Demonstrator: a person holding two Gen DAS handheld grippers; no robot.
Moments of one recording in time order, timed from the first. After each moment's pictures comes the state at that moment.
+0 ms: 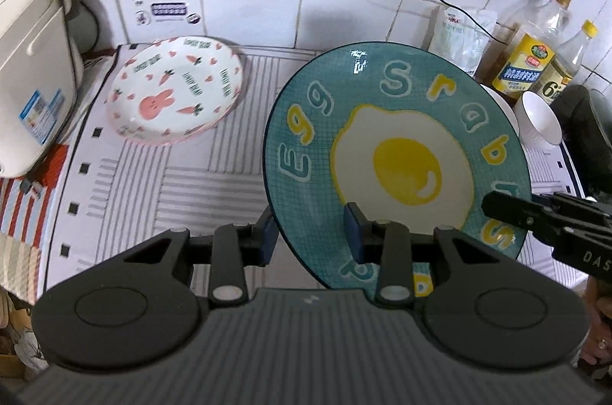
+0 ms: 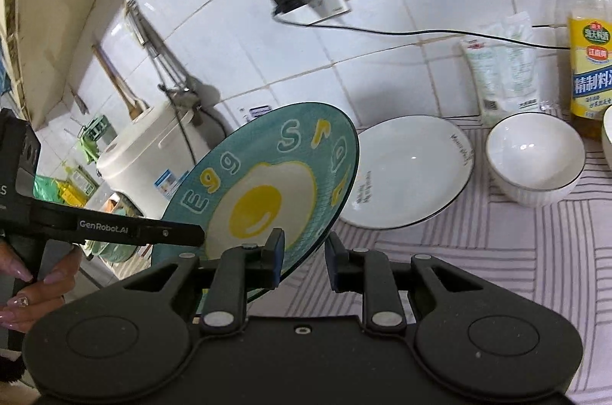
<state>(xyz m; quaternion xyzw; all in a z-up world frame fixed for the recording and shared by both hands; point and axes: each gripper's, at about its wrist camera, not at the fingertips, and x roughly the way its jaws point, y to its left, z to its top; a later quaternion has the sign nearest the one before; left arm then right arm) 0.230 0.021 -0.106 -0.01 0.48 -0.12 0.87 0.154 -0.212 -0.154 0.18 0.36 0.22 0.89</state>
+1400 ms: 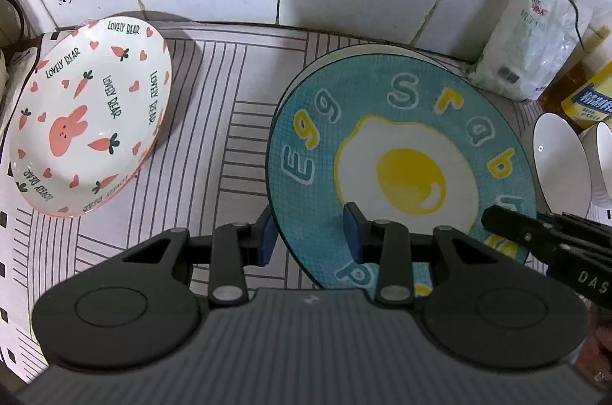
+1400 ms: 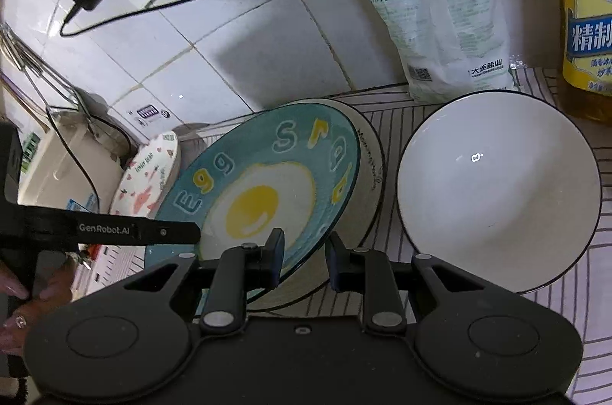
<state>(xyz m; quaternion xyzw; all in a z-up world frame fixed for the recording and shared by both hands) 0.376 -0.034 -0.194 -0.02 0.56 -0.09 0.82 0.297 -0.262 -0.230 0.21 0.46 0.16 0.85</state>
